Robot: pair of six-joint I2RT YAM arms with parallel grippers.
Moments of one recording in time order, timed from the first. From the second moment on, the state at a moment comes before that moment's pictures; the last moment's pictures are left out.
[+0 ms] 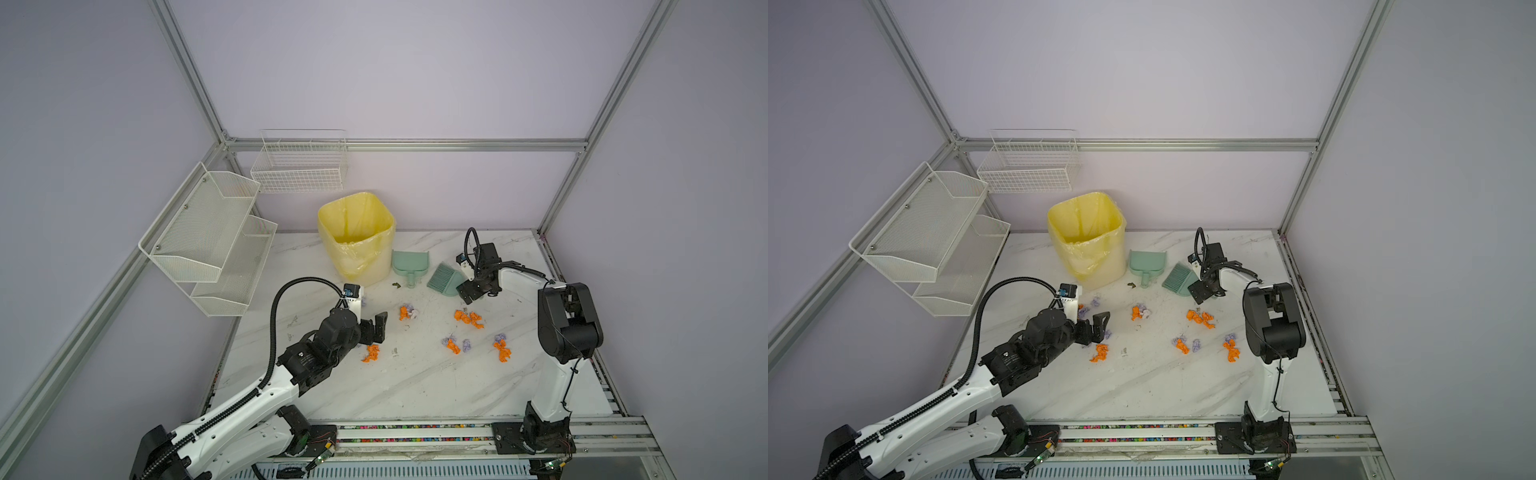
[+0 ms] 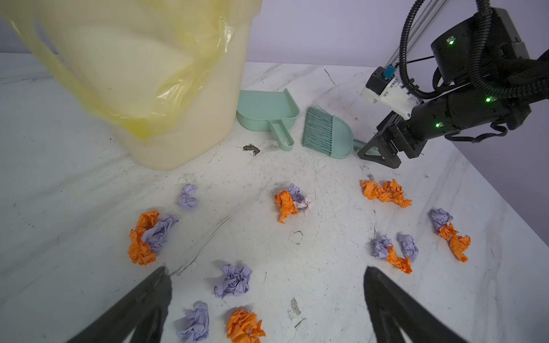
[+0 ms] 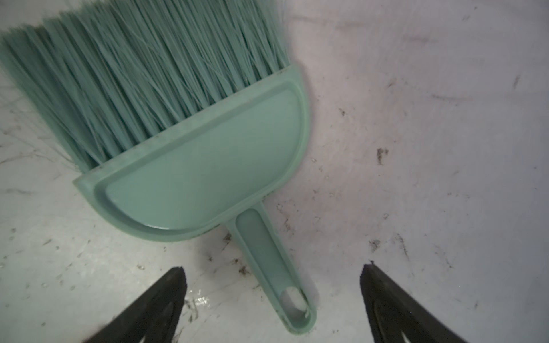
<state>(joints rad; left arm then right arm) -0.73 0.90 0.66 -0.23 -0.29 -0.40 0.22 1.94 1.30 -0.47 0.01 -0.38</state>
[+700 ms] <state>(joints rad) -0.73 0.91 0.67 -0.25 -0.28 -0.40 0.22 2.03 1.39 -0.48 -0.04 -0.34</state>
